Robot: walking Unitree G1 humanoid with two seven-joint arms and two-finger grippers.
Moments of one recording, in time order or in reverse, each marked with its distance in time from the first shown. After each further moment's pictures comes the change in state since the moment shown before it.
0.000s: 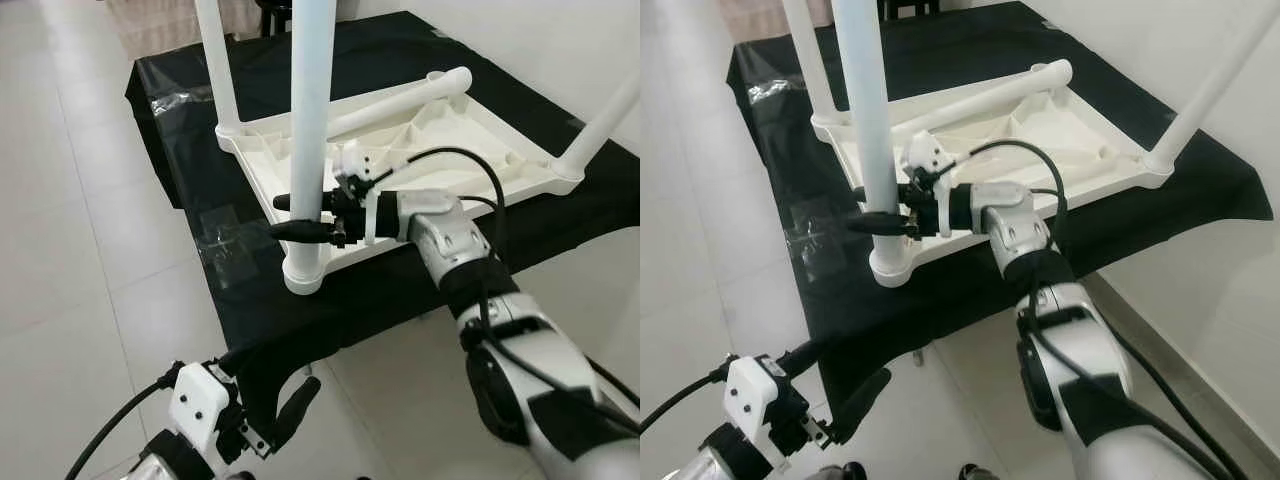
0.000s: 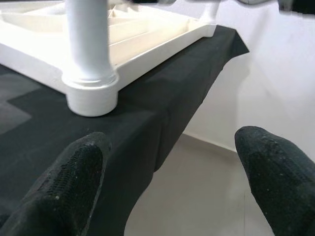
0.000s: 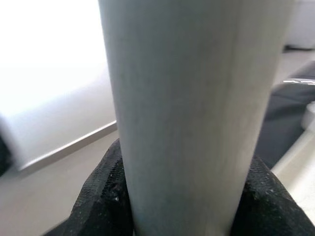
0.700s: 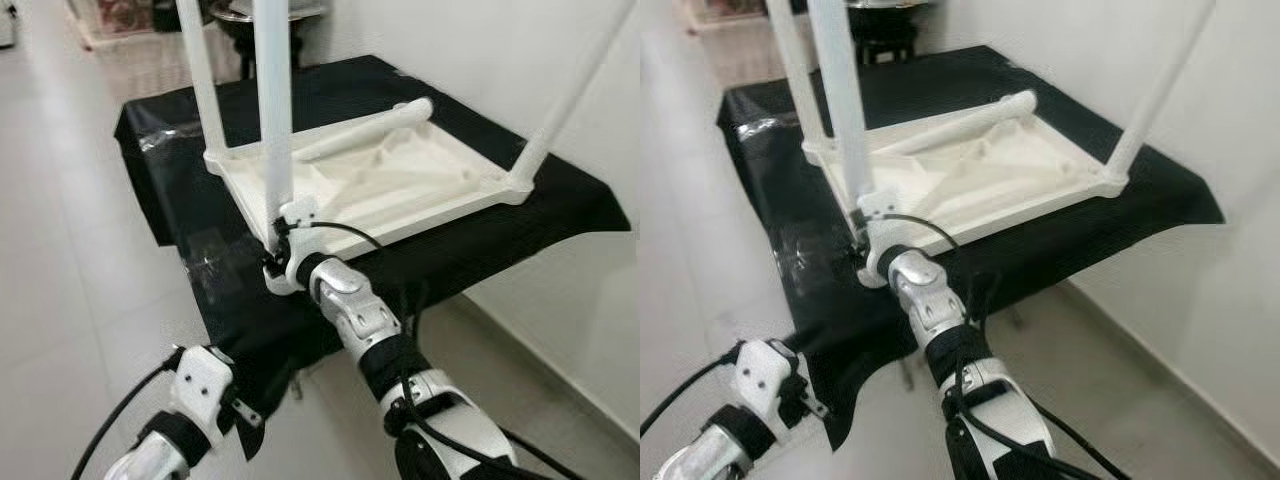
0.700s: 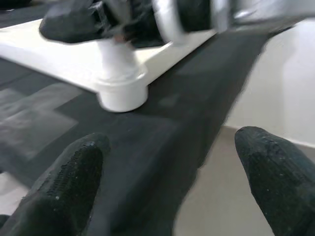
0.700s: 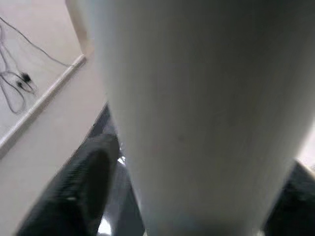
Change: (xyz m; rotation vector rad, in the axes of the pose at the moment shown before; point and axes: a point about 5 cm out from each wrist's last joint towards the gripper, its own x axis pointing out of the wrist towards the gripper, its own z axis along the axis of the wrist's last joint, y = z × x) left arm 0.017 0.041 -0.009 0.124 0.048 0.253; right arm 0.068 0.036 -0.040 0.186 0.050 -0.585
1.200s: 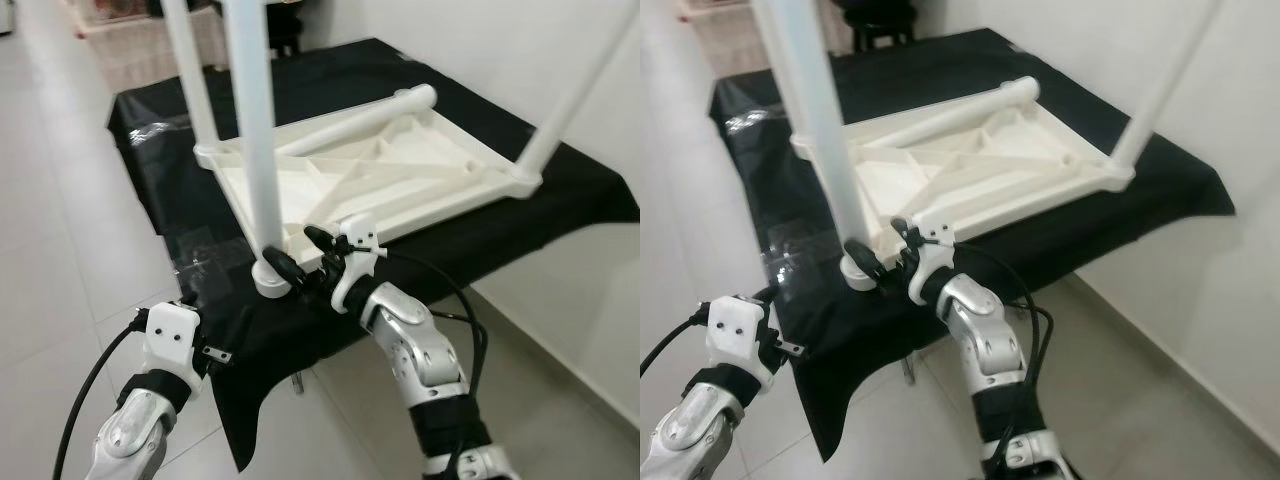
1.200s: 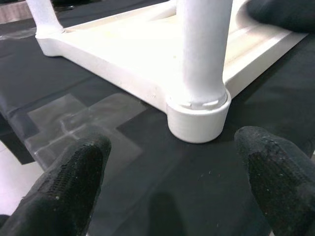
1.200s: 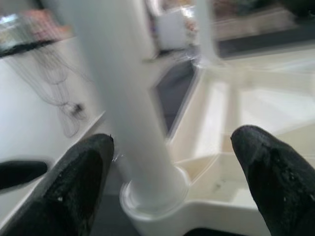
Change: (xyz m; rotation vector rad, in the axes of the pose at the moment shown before) left arm 0.018 0.031 0.003 -0.025 0.008 0.203; right arm -0.086 -0.037 -0.011 0.065 -0.106 0.181
